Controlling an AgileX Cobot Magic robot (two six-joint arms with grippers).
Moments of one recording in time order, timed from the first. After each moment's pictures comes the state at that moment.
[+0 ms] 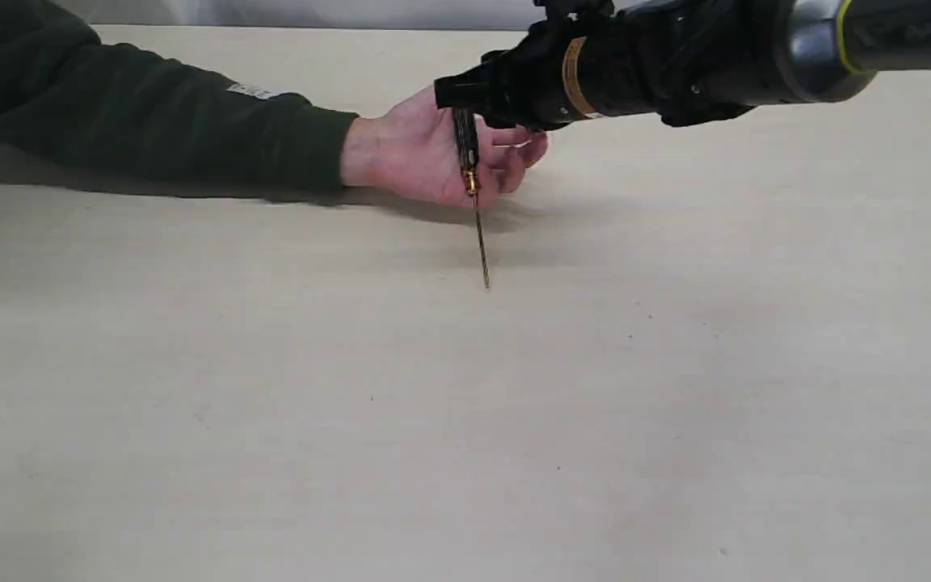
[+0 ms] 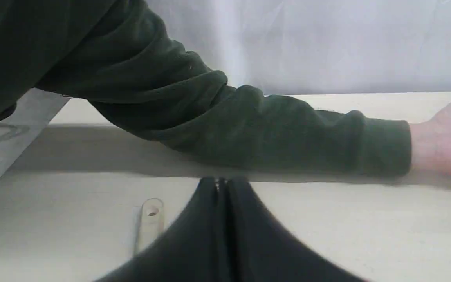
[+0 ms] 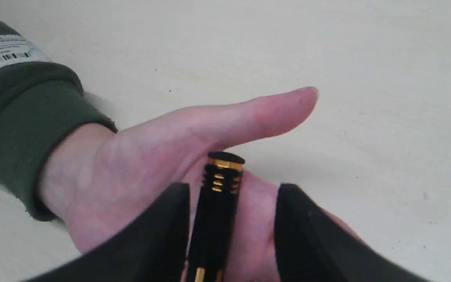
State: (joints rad) left arm 0.01 0.00 0.00 0.07 0.25 -0.07; right arm 0.40 2.05 -1.33 -1.74 -0.09 1.93
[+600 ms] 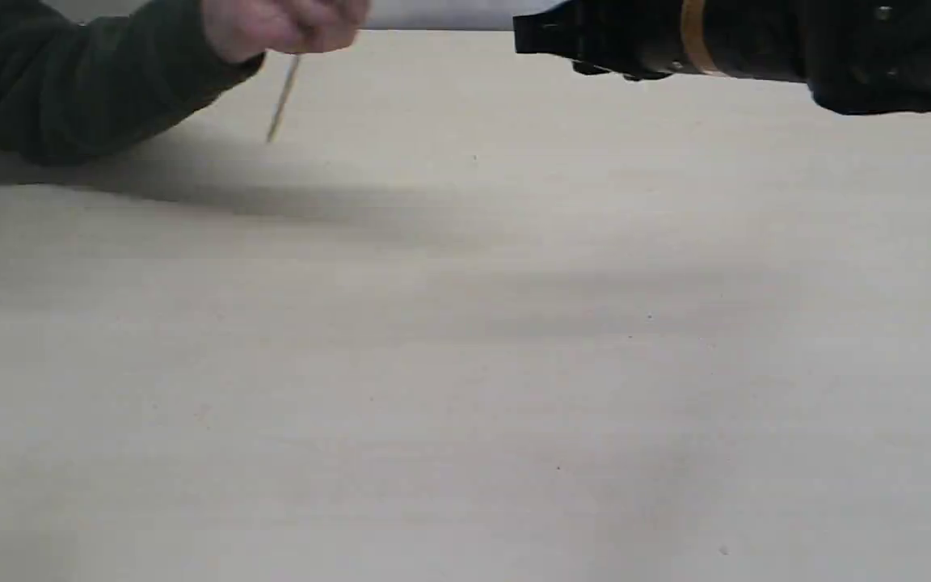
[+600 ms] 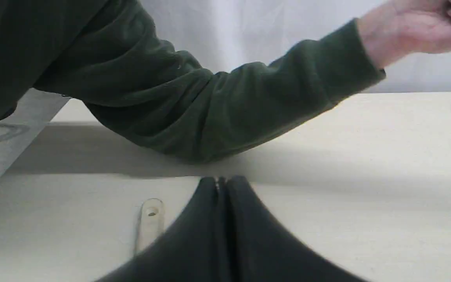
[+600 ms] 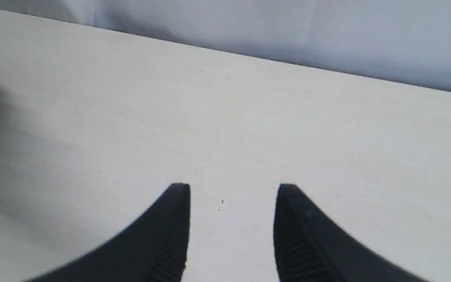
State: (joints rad) left arm 0.01 0.00 0.00 0.07 0.25 -0.07; right arm 0.40 1.60 -1.02 -1.74 0.03 1.88
